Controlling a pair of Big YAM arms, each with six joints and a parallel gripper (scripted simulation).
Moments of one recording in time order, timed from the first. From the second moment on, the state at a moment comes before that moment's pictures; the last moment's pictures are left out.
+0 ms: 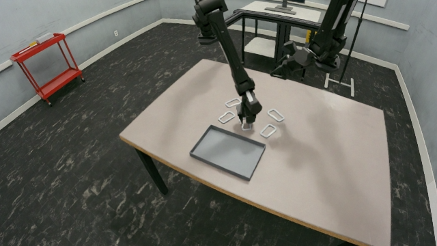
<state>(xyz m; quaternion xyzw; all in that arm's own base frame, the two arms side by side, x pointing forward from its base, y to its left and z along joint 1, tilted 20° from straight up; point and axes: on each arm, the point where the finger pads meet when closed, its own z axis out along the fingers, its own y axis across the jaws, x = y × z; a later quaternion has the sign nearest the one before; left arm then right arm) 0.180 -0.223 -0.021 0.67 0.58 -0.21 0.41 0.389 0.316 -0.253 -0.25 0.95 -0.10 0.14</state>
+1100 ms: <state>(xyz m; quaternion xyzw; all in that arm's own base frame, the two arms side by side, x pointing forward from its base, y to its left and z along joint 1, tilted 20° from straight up) 0.180 -0.223 -0.021 0.67 0.58 -0.21 0.41 0.416 0.357 -0.219 -0.33 0.89 -0.01 0.30</state>
